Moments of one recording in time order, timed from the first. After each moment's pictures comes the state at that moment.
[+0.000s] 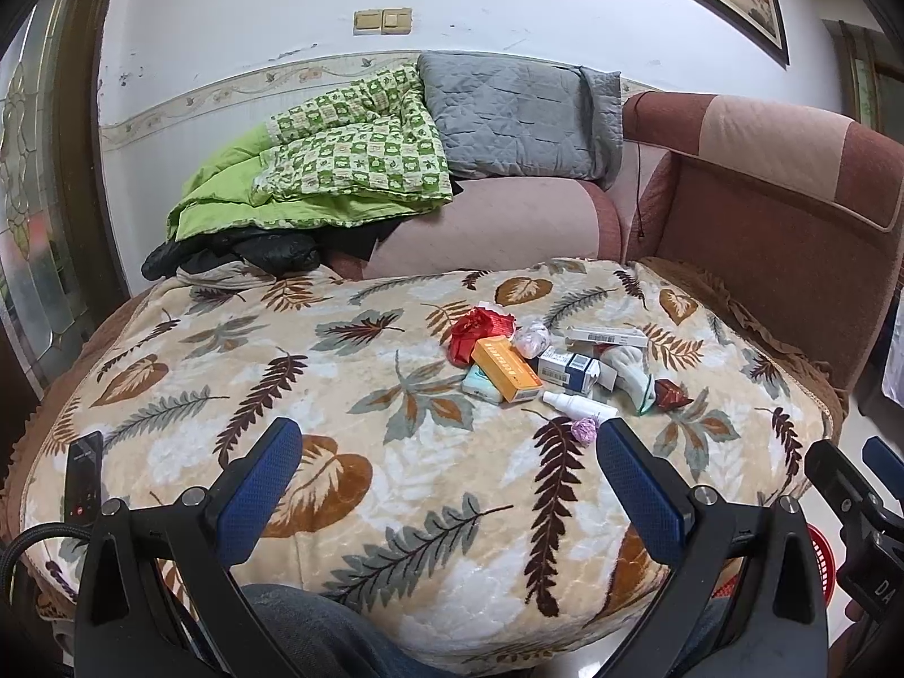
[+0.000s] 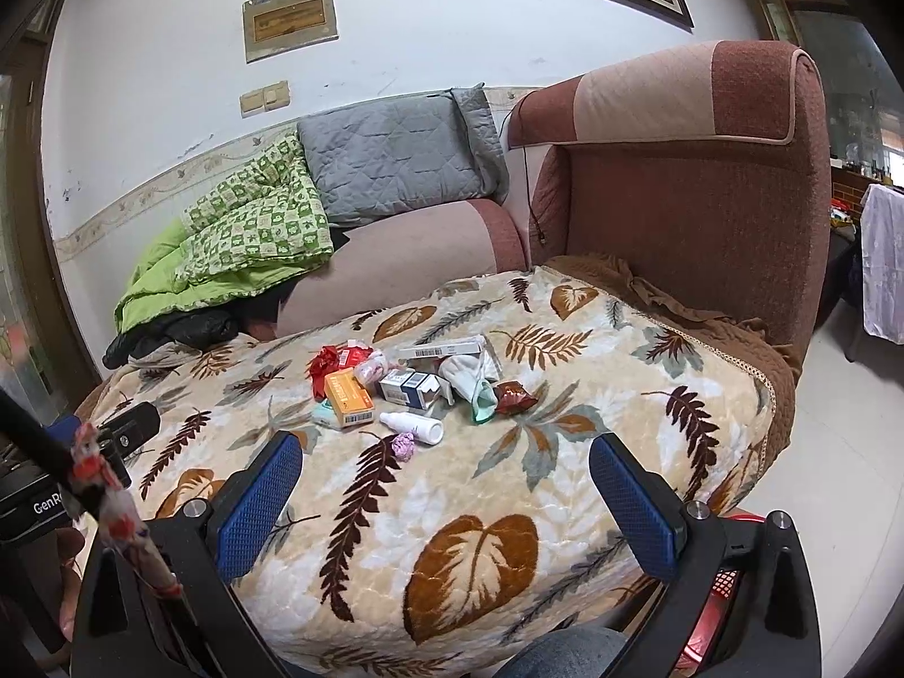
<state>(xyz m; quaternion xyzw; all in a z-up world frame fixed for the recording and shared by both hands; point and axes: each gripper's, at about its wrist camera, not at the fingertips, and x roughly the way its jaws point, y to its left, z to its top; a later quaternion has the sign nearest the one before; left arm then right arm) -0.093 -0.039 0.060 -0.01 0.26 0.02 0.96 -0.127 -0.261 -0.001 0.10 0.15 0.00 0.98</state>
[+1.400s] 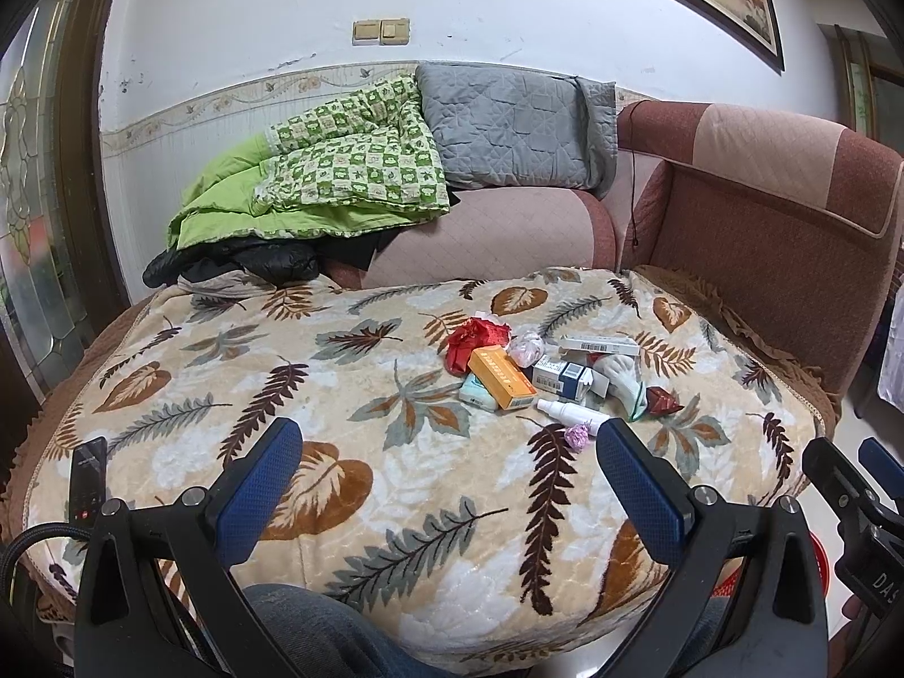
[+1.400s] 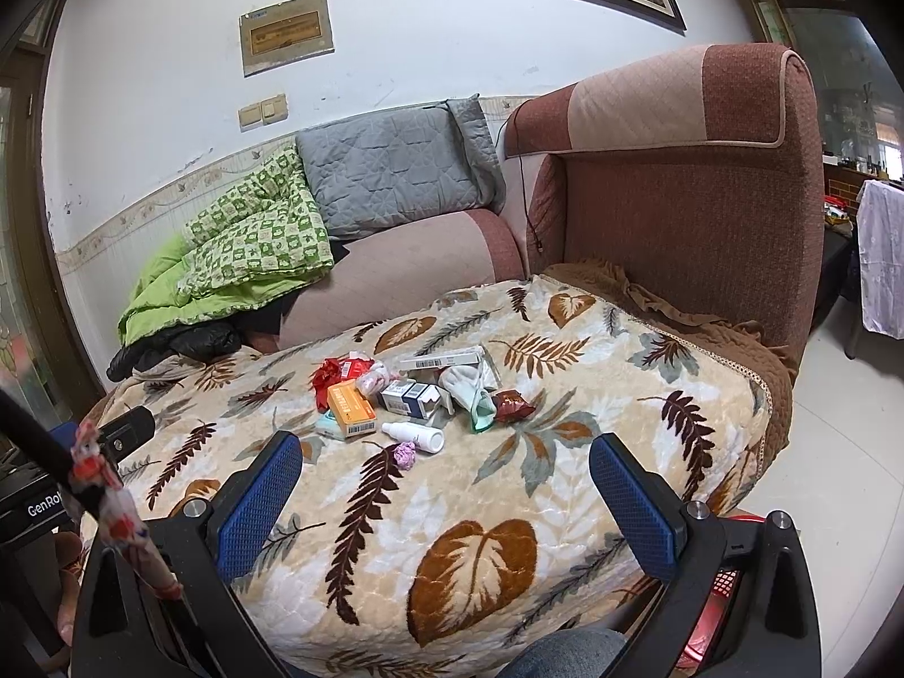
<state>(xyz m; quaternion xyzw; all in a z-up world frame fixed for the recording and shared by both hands) -0.094 -0.040 0.059 -0.01 0.26 0.02 0.96 -0.131 -0.266 0.002 0.11 0.14 0.00 0.98</state>
